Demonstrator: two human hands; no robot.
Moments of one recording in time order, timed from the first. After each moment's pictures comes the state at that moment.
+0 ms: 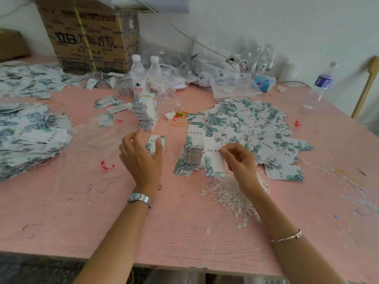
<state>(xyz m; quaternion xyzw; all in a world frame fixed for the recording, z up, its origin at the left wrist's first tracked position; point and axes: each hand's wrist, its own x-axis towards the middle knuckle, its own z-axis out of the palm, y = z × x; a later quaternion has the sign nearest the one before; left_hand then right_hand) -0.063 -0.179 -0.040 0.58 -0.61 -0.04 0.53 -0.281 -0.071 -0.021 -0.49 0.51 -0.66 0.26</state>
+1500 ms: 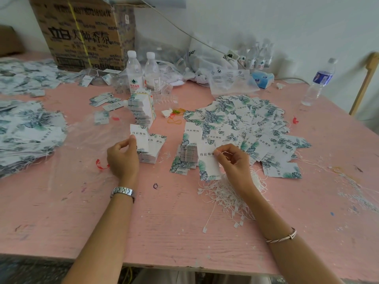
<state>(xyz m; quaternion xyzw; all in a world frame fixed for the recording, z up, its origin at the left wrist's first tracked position) -0.036 -0.213 -0.050 0.61 -0.42 -0.35 0.58 -0.277 -0.069 -0.032 -0.50 0.55 -0.63 0.25</state>
